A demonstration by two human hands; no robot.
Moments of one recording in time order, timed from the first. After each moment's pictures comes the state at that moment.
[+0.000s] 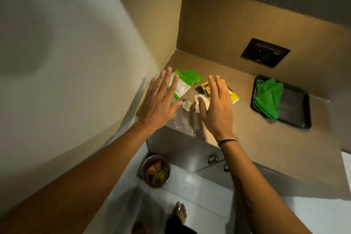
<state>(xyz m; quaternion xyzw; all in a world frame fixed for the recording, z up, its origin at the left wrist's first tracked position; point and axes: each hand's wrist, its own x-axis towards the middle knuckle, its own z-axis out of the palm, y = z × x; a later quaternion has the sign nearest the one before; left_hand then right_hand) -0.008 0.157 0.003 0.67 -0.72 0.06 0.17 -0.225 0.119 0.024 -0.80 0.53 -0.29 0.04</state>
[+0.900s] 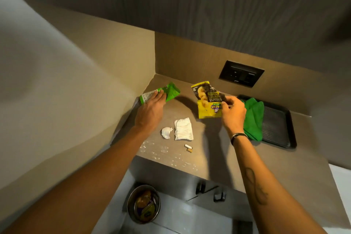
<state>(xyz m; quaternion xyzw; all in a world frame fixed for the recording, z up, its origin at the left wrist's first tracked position) -0.035 0.043 -0.013 0.69 -0.69 -0.02 0.20 -0.314 -0.006 0.023 -0.58 0.68 -0.39 0.21</state>
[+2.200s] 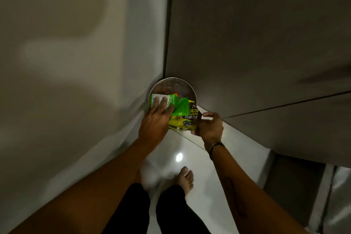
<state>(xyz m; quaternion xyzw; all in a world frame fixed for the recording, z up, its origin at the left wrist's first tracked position) -0.034 0.390 -0.592 0.75 -0.62 -0.22 0.05 -0.212 0.312 -0.567 -0.35 0.73 -0.21 0.55</state>
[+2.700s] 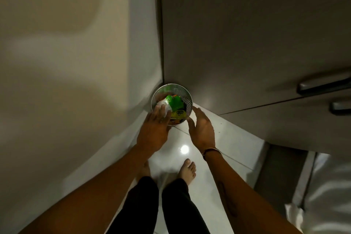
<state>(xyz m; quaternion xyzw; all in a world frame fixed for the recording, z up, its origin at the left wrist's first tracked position) -0.030 0.409 -0.514 0.72 -0.65 -0.22 -0.02 -0.204 0.328 -0.492 -0.68 0.63 0.00 0.38</state>
